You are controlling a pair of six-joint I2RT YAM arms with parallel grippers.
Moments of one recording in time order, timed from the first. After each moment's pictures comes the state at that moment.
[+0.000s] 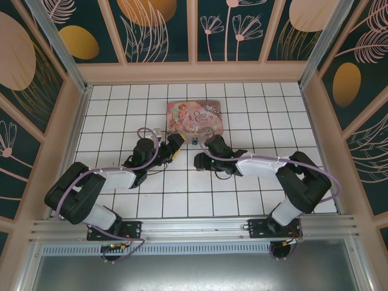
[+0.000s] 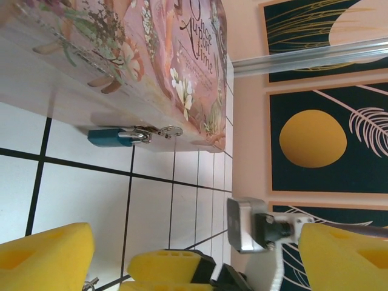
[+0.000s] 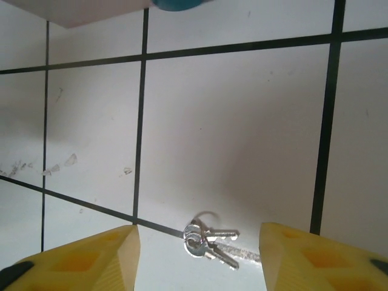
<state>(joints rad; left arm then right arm) -0.56 1.49 0.44 0.76 0.29 -1.31 0.81 1.57 0.76 -0.10 -0.07 0.78</state>
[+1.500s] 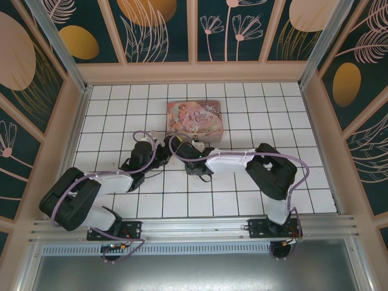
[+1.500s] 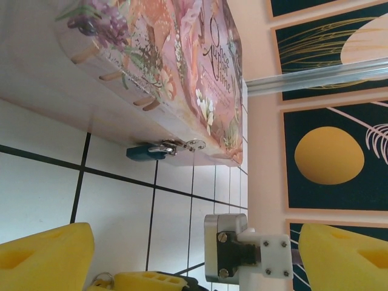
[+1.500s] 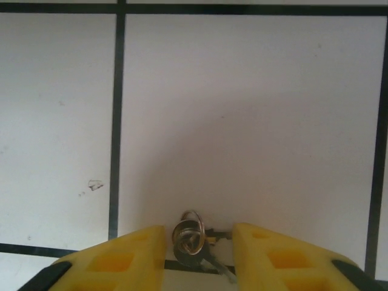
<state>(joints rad) -0.56 1.42 0.39 0.72 0.20 -1.28 1.02 1.88 1.12 -0.46 0.28 0.86</state>
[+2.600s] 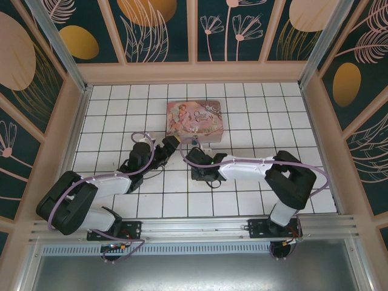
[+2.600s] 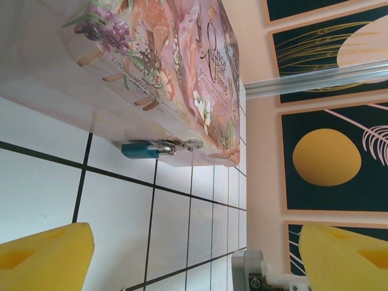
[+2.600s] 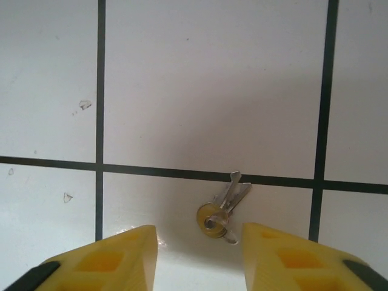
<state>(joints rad) -0.56 1.39 0.38 0.70 0.20 -1.28 1.03 1.68 0.94 -0.43 0.21 0.92</state>
